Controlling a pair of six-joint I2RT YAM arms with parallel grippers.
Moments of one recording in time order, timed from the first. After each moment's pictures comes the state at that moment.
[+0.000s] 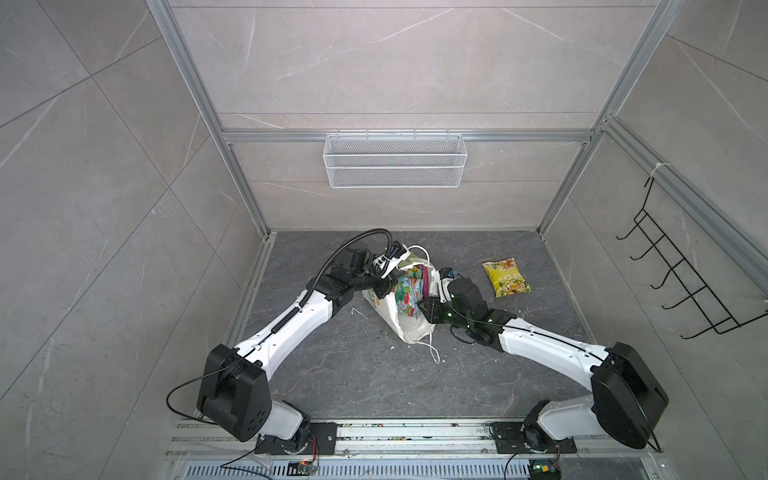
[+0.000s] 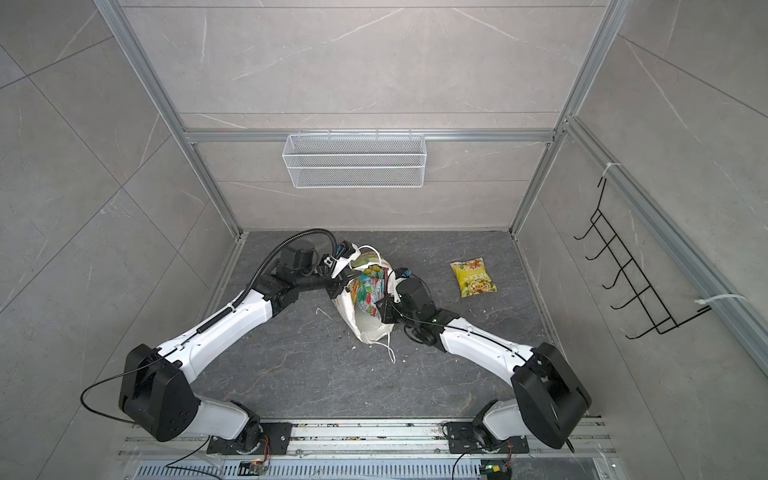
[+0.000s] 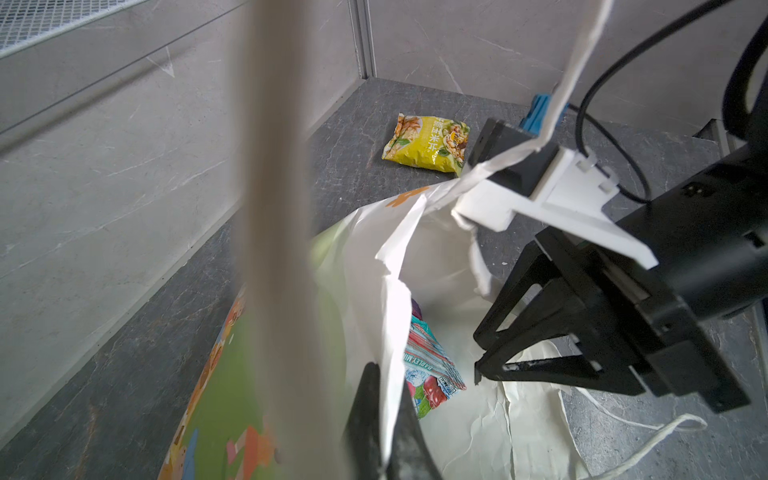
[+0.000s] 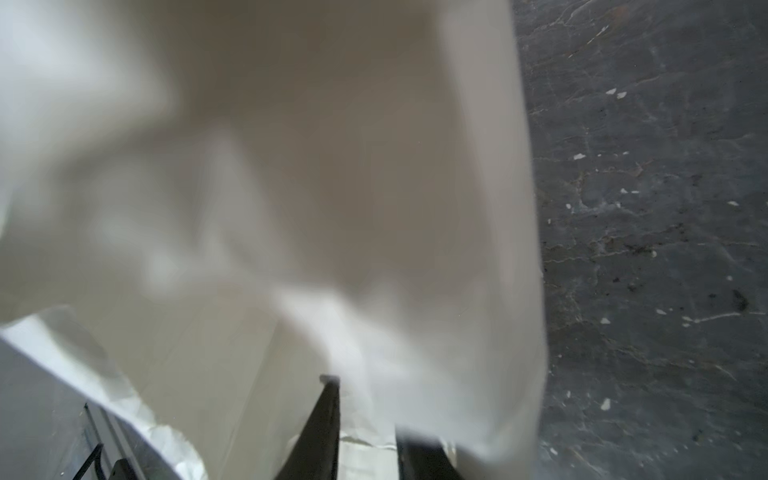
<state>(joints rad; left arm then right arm) -0.54 1.45 1.17 -0.22 0.47 0.39 0.68 1.45 0.85 0.00 -0.08 0.60</state>
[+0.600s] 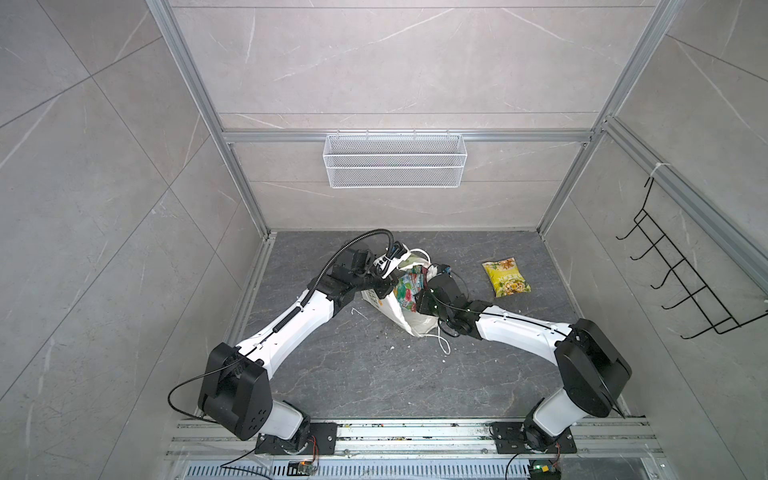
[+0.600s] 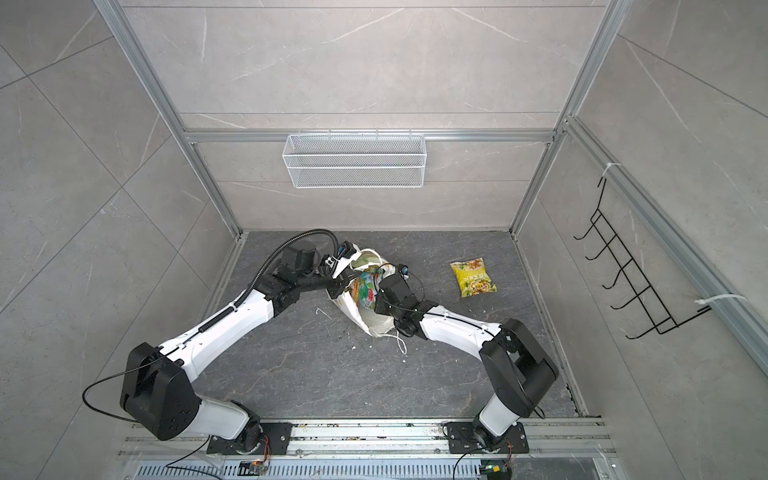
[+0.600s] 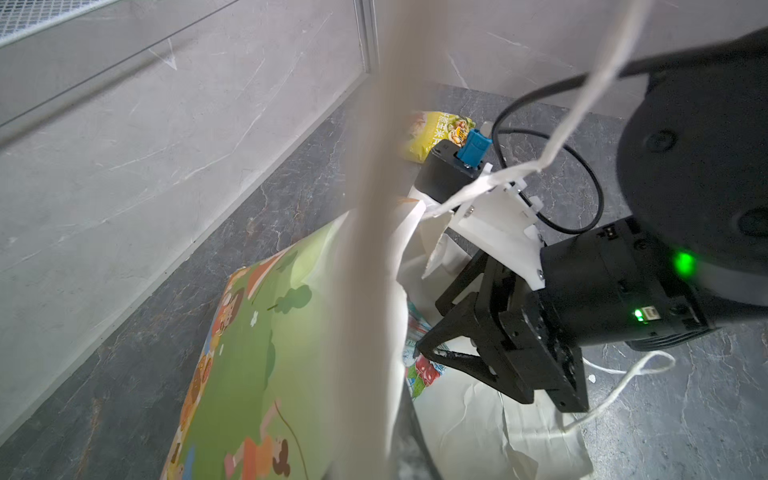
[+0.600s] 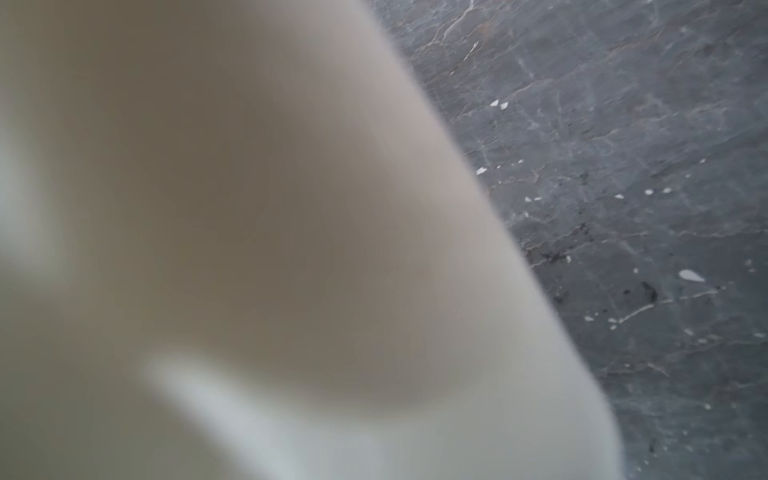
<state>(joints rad) -0.54 1.46 1.17 -0.22 0.45 0.39 0.71 1.64 0.98 -0.07 0.20 0.73</state>
